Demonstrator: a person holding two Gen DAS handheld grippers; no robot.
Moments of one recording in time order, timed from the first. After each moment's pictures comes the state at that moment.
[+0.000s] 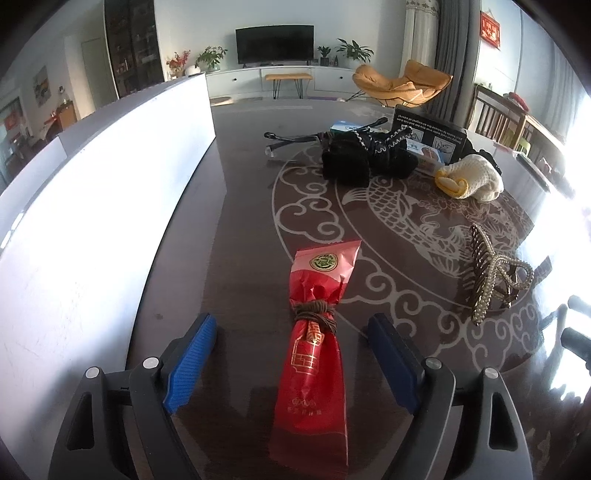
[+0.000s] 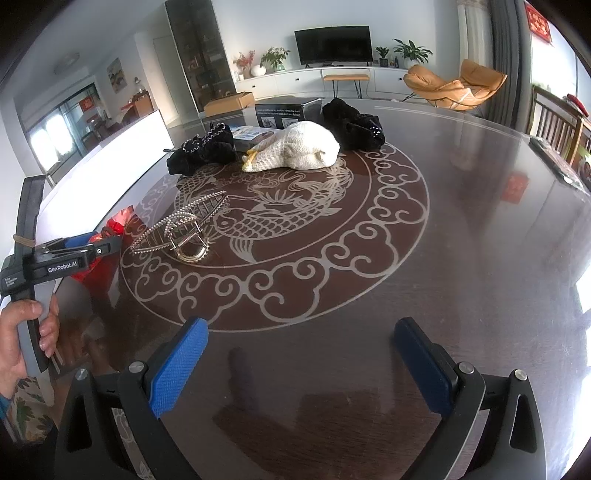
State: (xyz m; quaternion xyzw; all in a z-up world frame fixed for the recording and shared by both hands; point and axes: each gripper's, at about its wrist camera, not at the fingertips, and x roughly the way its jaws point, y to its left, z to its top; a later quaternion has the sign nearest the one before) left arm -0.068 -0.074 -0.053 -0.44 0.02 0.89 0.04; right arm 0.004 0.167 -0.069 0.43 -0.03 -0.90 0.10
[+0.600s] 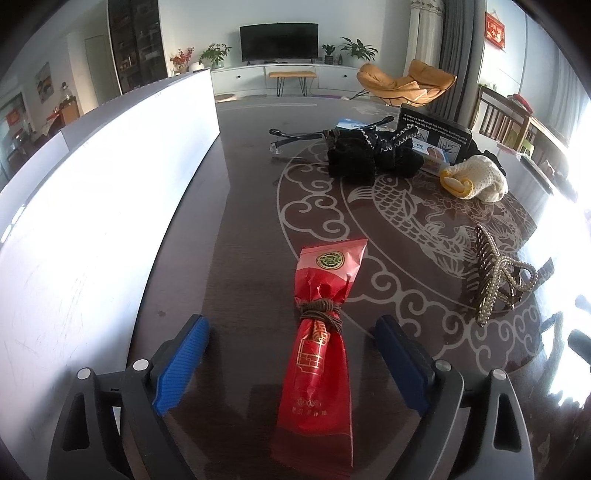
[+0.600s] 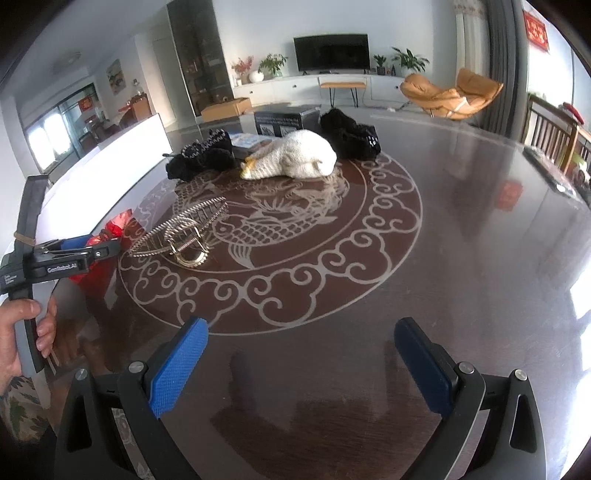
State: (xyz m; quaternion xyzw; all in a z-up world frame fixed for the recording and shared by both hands) left arm -0.068 -0.080 -0.055 -0.45 0.02 0.89 0.03; right arm 0.009 0.166 -0.063 0.41 -0.02 -0.91 0.09
